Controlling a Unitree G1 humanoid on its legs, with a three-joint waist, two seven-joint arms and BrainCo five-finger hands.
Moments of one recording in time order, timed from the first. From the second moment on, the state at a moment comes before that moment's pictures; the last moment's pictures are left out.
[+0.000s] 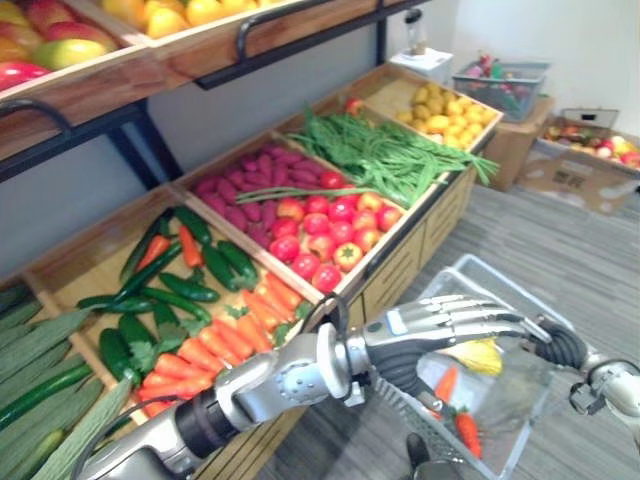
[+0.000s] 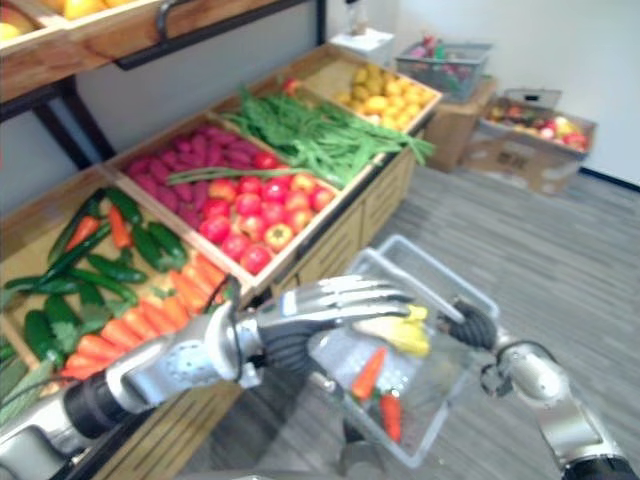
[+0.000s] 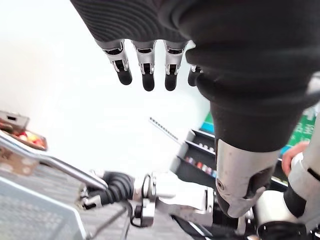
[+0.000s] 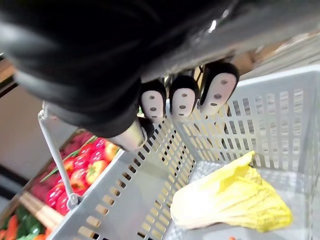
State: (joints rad) left arm -0.36 0.65 -0.73 -0.39 0.26 -0.44 0.00; right arm 0.16 -0.78 -0.06 0.27 -0.11 -0.25 0.19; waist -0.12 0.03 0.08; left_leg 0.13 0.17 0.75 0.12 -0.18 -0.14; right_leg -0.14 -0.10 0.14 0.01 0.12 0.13
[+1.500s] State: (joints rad) left arm 0.31 0.04 0.62 0.57 0.40 -0.10 0.57; right arm 0.21 -0.12 -0.78 1.03 -0.07 -0.11 -0.25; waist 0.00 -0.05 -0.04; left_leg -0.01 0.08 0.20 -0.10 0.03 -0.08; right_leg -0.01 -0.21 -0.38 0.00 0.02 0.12
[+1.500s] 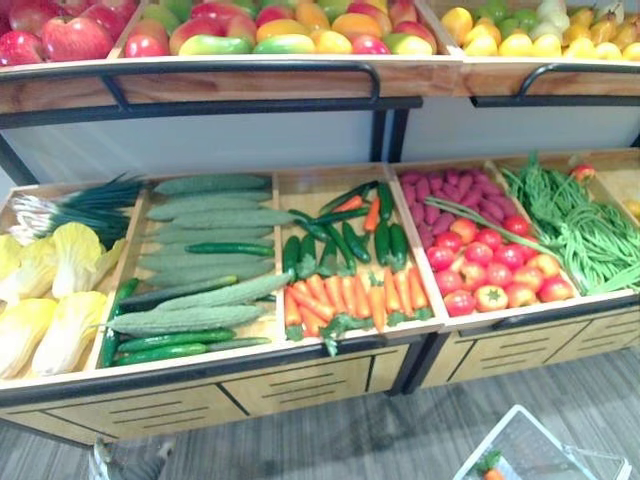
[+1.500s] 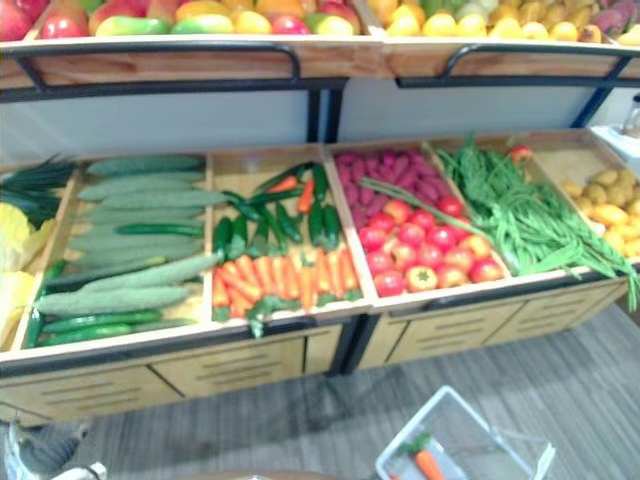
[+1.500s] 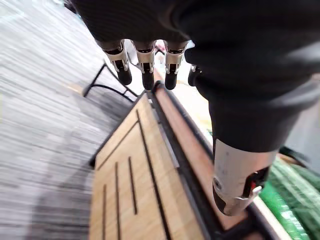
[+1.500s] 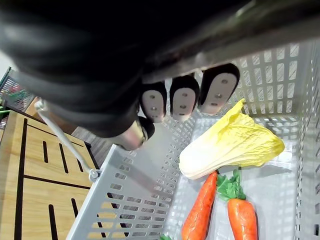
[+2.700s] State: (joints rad) left arm 0.26 0.06 0.39 1.10 0.35 -0.07 0.23; right arm 0.10 -0.13 -0.63 1.16 0.01 -0.11 -0.19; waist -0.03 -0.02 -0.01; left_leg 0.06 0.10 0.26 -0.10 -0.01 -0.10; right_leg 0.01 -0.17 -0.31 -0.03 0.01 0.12
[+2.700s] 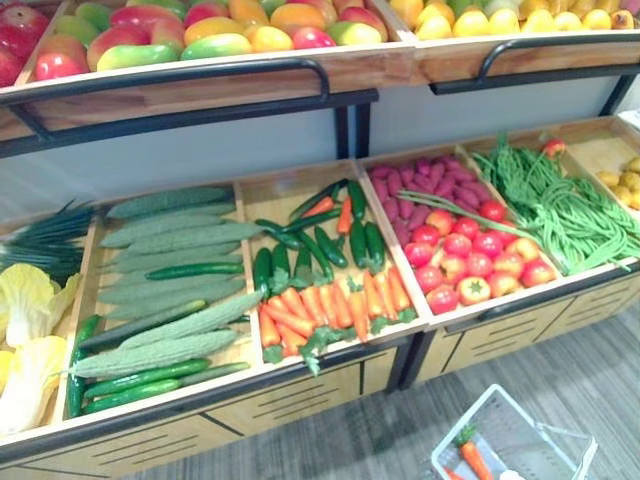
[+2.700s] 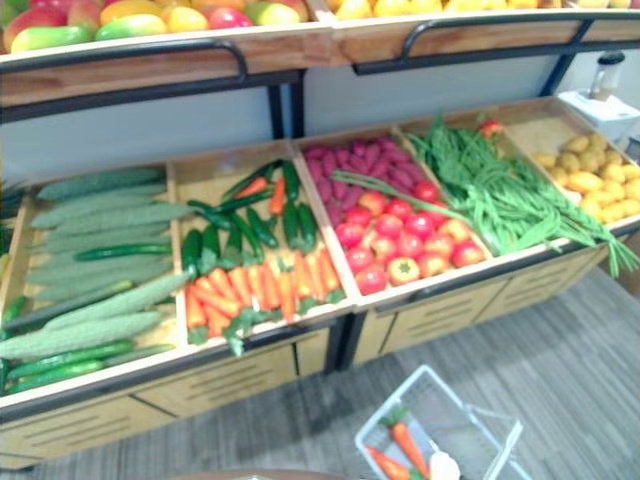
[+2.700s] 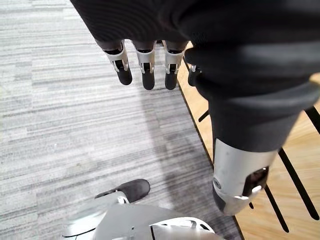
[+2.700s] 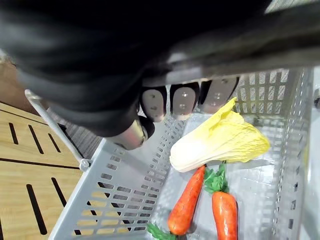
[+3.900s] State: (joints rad) left arm 0.14 0.10 0.32 1.09 0.28 -0.08 0.19; right arm 0.03 -0.07 -0.40 1.04 0.00 -0.13 -0.16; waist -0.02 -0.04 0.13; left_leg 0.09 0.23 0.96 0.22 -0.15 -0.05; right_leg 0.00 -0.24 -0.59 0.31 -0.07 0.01
